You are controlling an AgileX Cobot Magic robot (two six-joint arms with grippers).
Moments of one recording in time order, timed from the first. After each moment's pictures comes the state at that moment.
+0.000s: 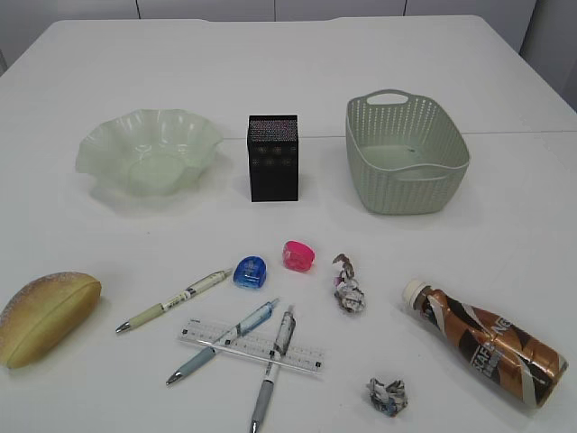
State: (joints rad) left arm 0.01 0.37 -0.85 -0.05 1.20 0.01; right arm 0.04 -0.02 -0.49 -0.04 1.15 0.03
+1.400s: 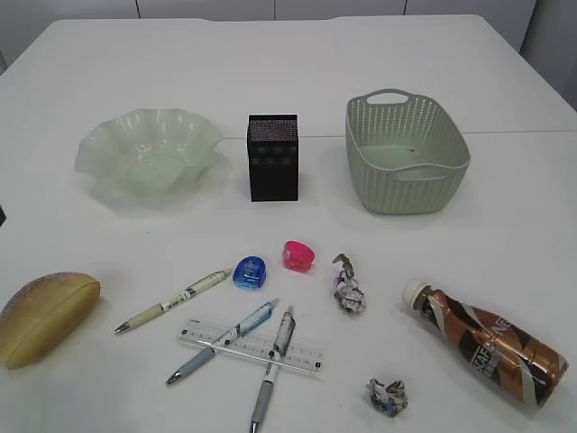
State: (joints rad) left arm -0.15 1.41 -1.10 0.00 1.04 0.10; right arm 0.04 0.90 -0.82 0.11 1.06 0.11
